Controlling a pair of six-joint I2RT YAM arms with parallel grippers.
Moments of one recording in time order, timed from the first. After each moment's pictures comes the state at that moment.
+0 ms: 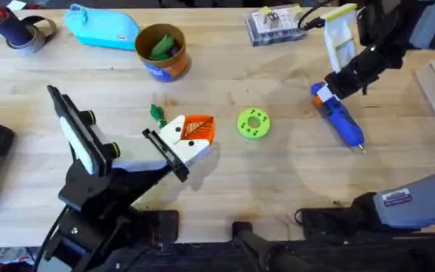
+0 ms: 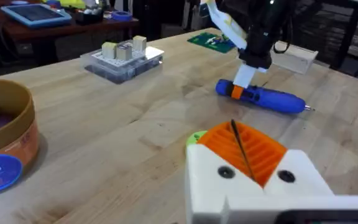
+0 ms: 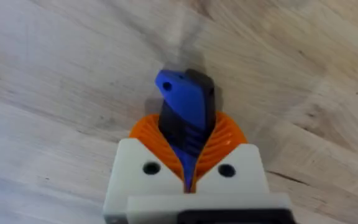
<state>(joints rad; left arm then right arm) -0.47 0.02 0.01 -0.05 0.38 -0.11 -0.08 1.74 1.14 -0.84 -0.02 -0.52</state>
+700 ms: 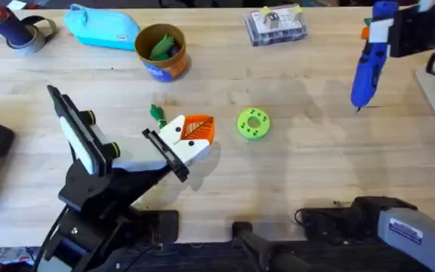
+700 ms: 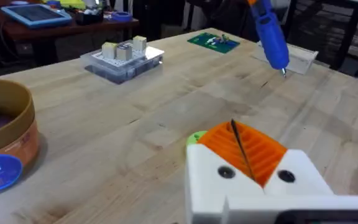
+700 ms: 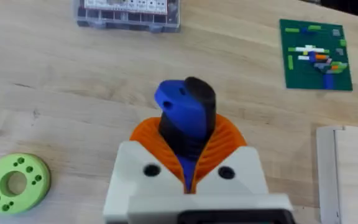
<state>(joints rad) -0.47 0.02 0.01 -0.05 0.38 -0.11 -0.08 1.14 1.13 -0.72 -0.03 -0.26</state>
